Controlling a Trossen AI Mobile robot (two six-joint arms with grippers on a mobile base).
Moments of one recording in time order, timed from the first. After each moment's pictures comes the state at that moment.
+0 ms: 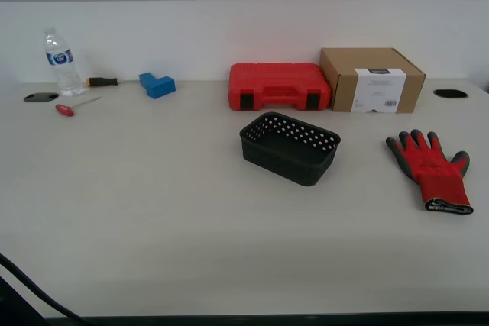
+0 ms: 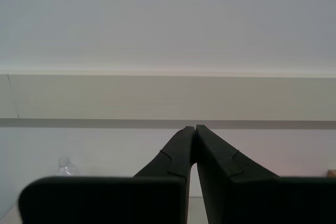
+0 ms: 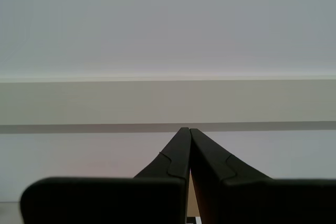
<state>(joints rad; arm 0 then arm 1) 0.00 1.05 0.52 0.62 -0.01 0.00 0.00 1.05 0.52 0.61 -0.01 0.00</state>
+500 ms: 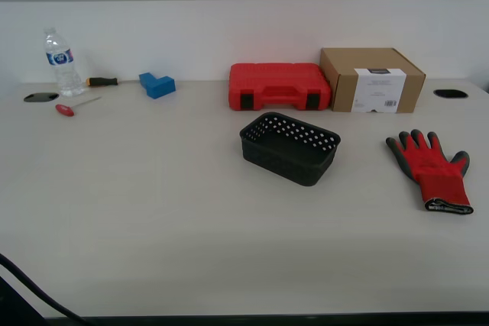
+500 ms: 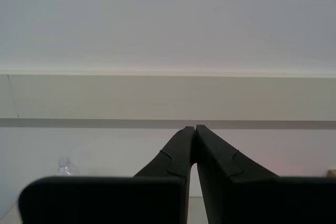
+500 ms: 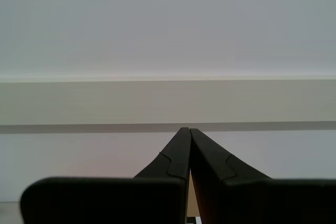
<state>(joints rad) 0.00 1.05 0.52 0.62 -0.01 0.00 0.00 1.05 0.52 0.61 -0.01 0.00</state>
